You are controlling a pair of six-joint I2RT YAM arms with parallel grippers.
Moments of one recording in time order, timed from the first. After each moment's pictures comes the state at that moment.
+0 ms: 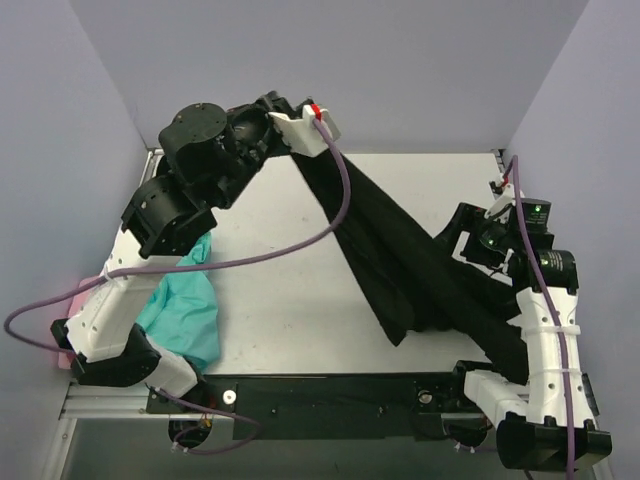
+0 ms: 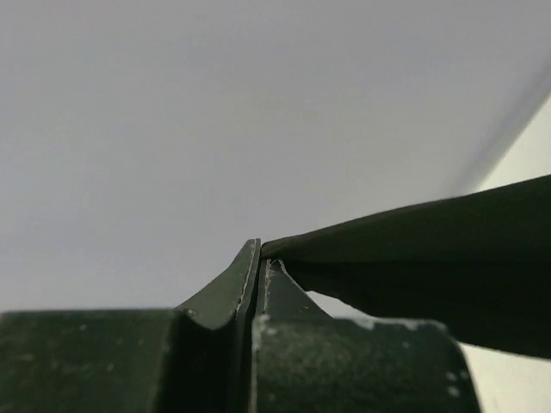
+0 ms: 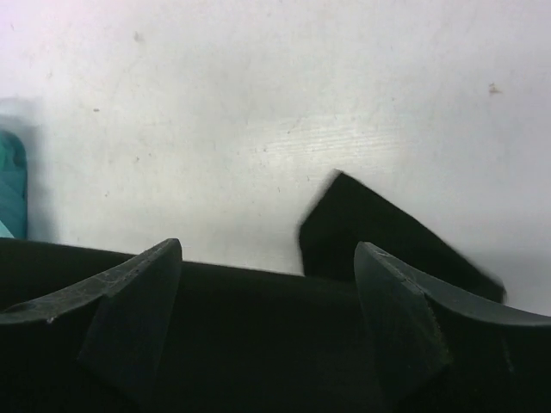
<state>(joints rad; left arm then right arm) -0.96 1.54 2.31 -0.65 -0.41 1.00 -0.09 0.95 1.13 -0.88 -0.33 0.23</state>
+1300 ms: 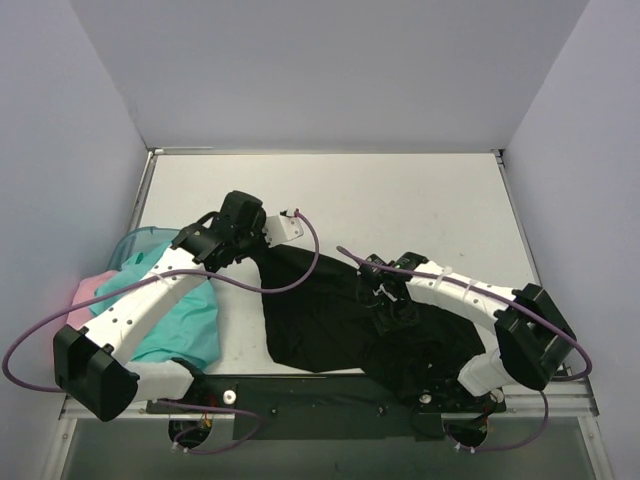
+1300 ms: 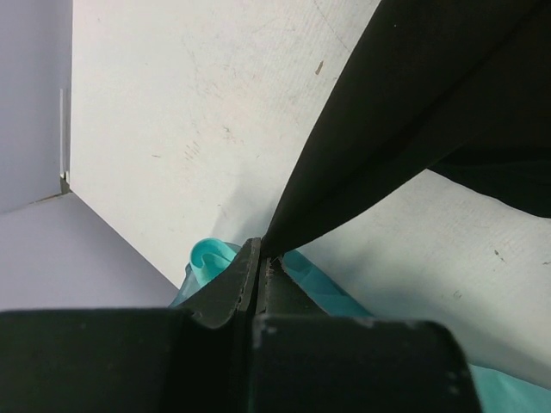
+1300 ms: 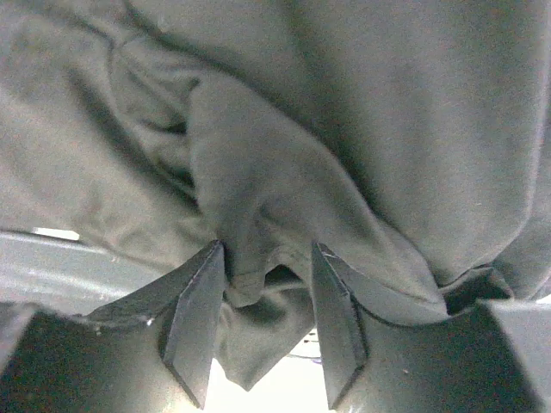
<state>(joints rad) -0.57 1.28 1.16 -0.74 -0.18 0.74 0.77 1.43 0.84 -0.96 0.01 0.39</state>
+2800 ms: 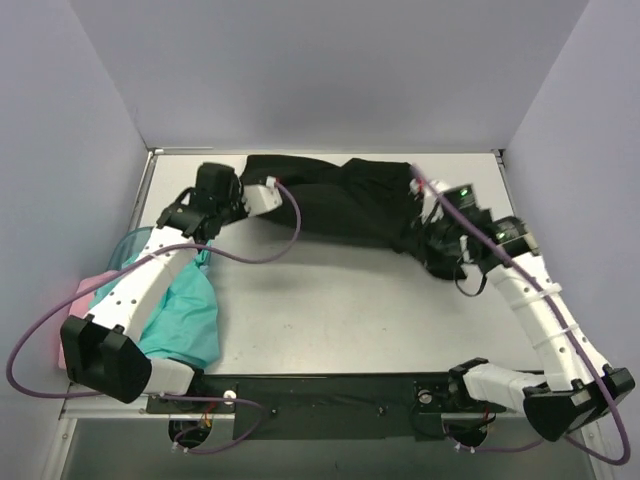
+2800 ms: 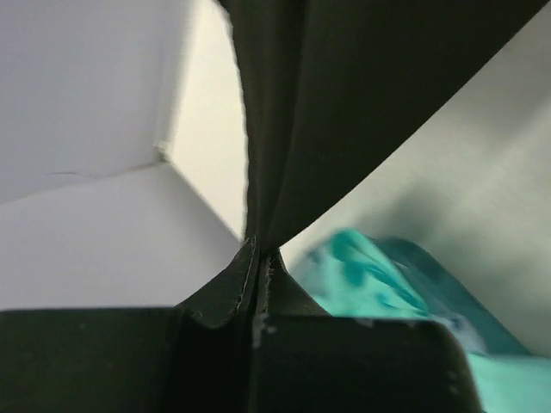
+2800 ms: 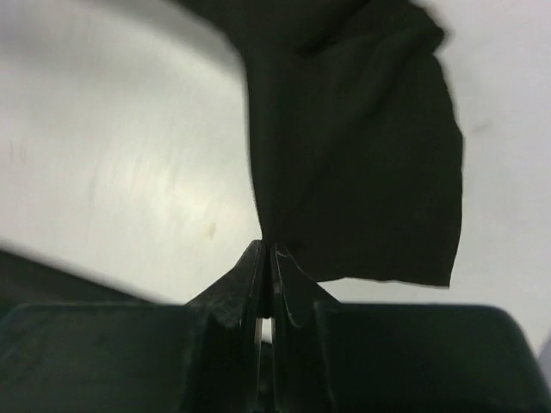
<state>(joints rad) -0.37 1.38 1.39 -0.60 -0.20 0.96 0.30 1.19 1.44 -1.05 0.01 0.01</state>
